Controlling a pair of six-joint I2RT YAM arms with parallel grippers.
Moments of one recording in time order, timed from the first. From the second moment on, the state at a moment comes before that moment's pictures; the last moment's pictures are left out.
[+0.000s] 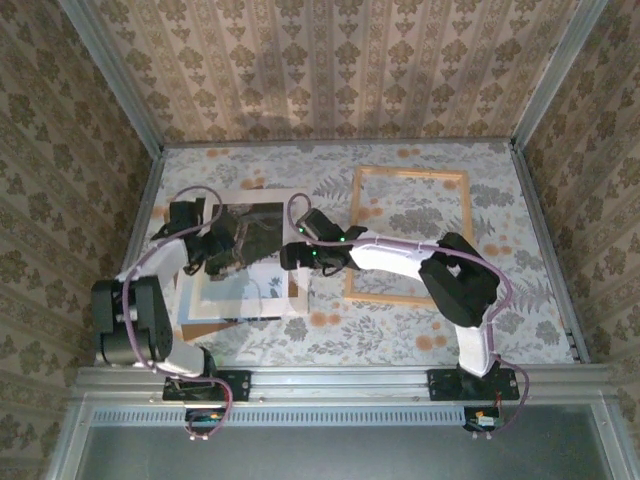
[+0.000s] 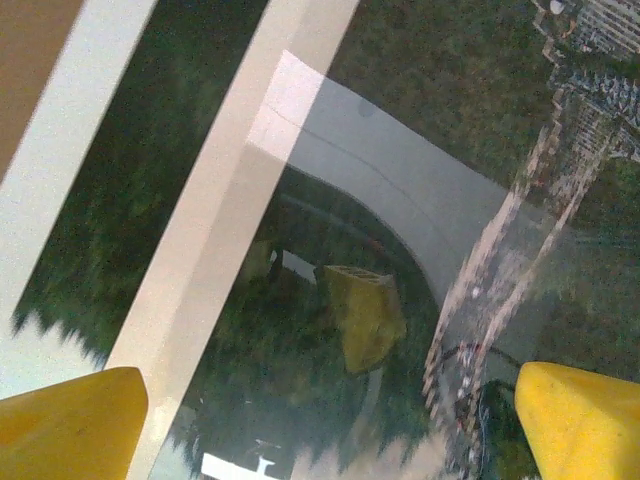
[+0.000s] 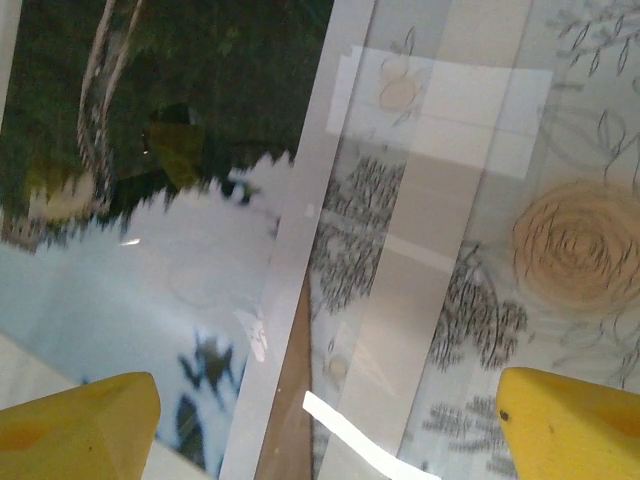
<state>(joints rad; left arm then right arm) 0.03 1.51 0.84 -0.42 0.07 -0.42 0.81 1.97 1.35 -0.30 -0.05 0.69</state>
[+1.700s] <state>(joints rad) 0.11 1.67 0.86 -0.18 0.23 -0.38 0.69 2.09 1.31 0.05 -0.25 1.01</state>
